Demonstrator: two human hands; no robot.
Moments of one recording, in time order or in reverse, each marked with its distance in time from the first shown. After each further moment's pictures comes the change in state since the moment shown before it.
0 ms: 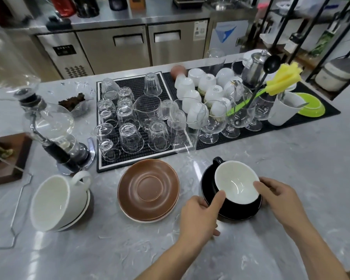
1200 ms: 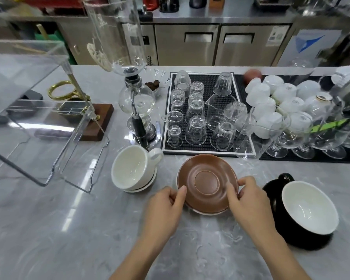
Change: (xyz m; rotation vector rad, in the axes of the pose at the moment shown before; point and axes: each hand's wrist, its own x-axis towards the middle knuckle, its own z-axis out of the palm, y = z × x) left_hand -0.014 -0.045 -0.167 0.368 0.620 0.299; right_hand -0.034 -0.047 0.170 -0.543 -0.153 -0.369
